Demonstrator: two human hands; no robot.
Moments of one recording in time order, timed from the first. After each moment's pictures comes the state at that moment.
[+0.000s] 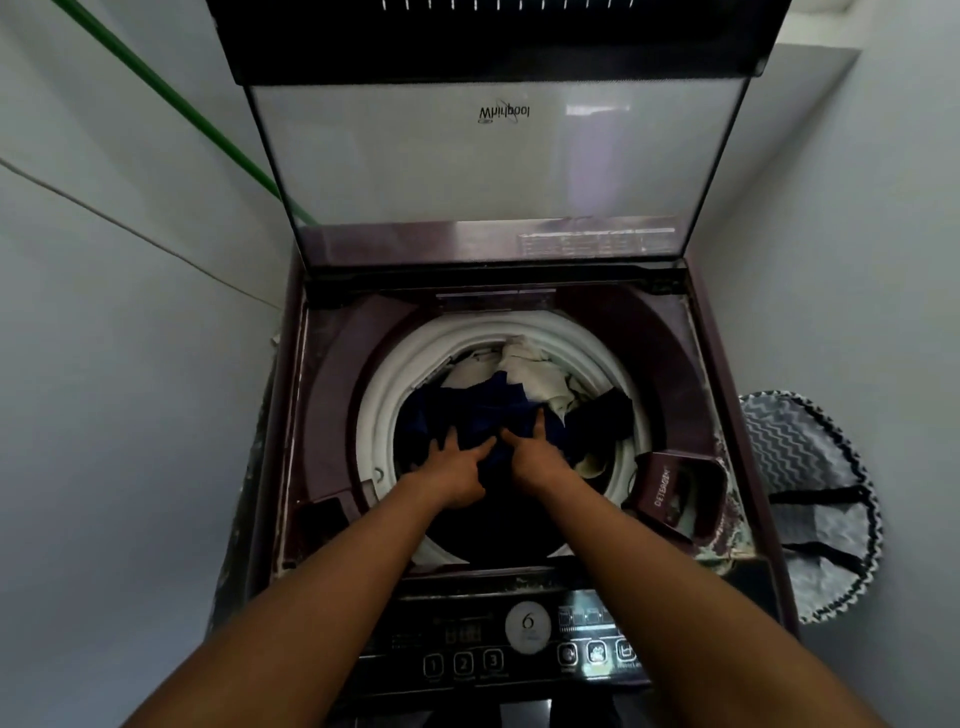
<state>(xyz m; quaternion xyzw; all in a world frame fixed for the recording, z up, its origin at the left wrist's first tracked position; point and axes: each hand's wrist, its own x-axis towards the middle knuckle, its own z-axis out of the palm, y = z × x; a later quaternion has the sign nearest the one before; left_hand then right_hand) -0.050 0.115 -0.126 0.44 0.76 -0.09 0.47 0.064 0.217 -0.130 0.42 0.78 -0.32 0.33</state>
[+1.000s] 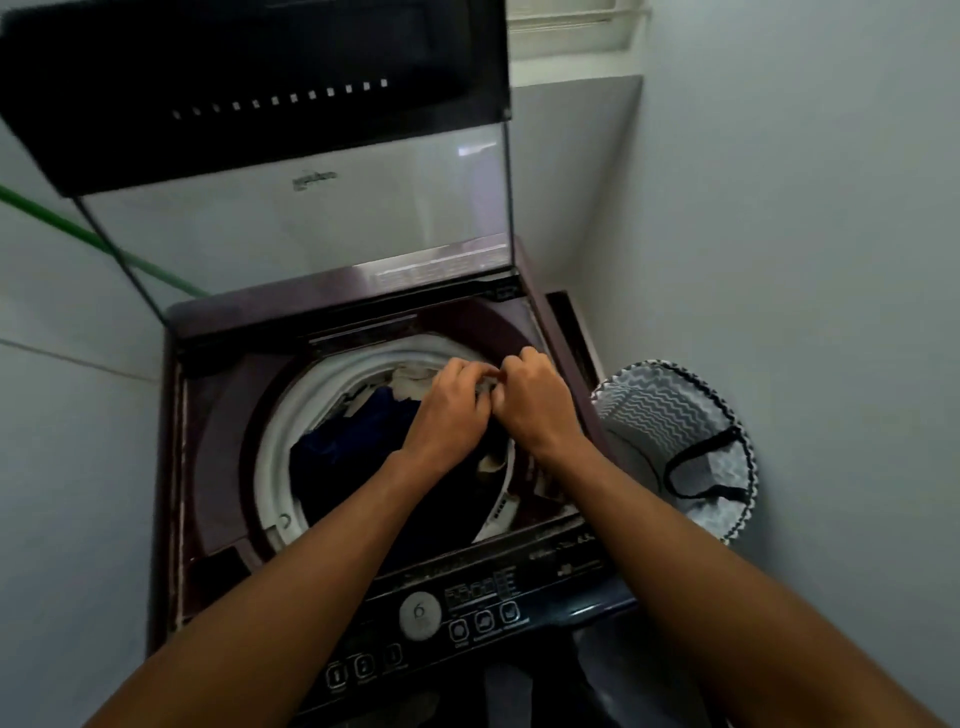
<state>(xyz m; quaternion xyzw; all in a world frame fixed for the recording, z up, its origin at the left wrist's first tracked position) 0.053 0.214 -0.008 0.57 0.73 0.29 0.23 0.167 0.276 -0.002 0.50 0.84 -0.17 -0.13</state>
